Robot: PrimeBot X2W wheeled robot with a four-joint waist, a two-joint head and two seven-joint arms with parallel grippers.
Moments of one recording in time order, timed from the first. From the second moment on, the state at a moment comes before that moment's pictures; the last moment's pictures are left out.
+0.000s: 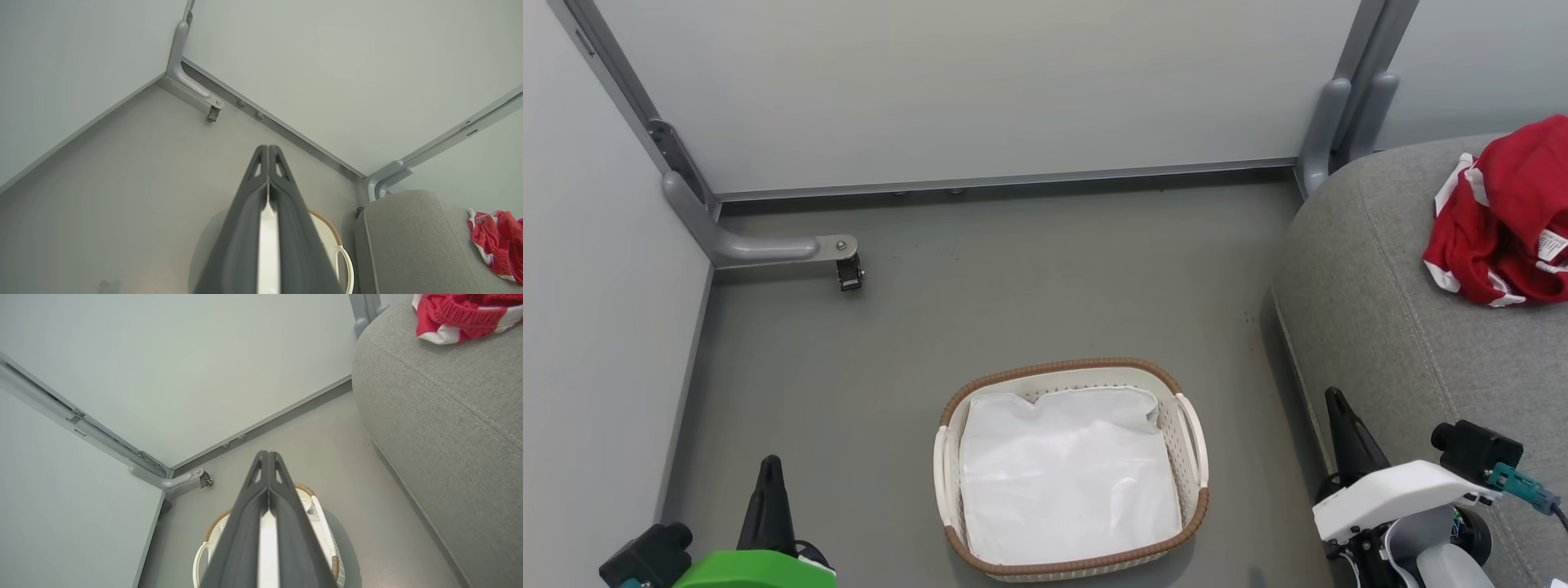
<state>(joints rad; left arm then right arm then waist) 0.05 0.05 -0.01 0.24 -0.71 -0.07 -0.15 -0.10 -0.05 0.04 0.31 0.65 0.13 -0.14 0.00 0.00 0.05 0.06</state>
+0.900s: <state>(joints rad) 0.00 0.06 0.02 0.24 -1.05 -0.09 -0.06 -0.10 -0.05 -0.01 0.29 1.00 0.13 -0.05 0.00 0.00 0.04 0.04</state>
